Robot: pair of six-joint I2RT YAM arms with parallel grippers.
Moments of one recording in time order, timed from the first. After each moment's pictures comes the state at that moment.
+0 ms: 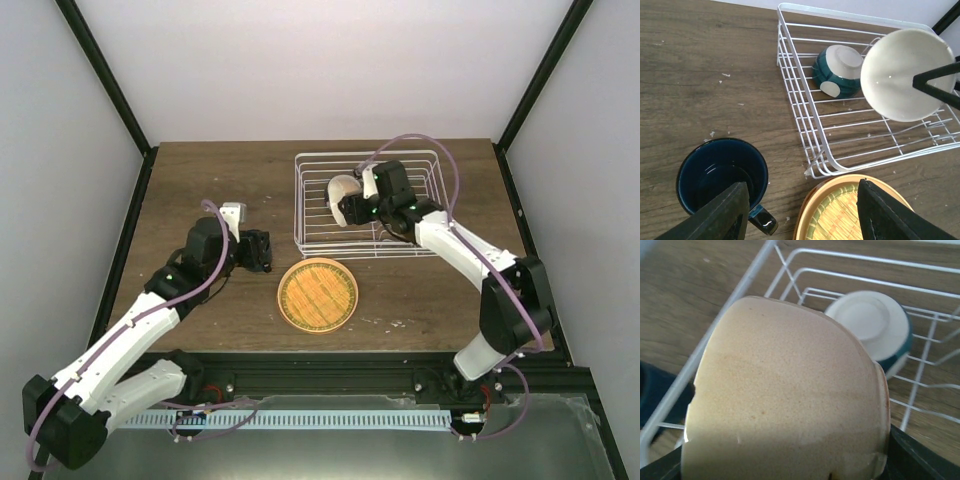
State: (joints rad) left arm -0.54 0.93 0.77 -0.36 -0.06 -0.41; right arm 0.47 1.57 1.18 -0.25 -0.20 0.17
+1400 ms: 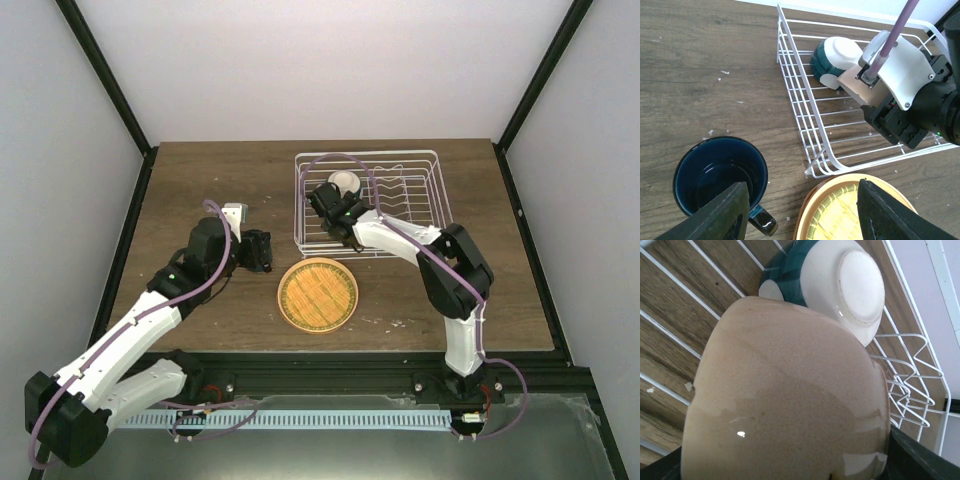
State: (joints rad) left arm -0.54 0.94 0.76 -0.35 -0.07 -0.41; right arm 0.73 1.94 1.42 -0.42 0.61 -0.35
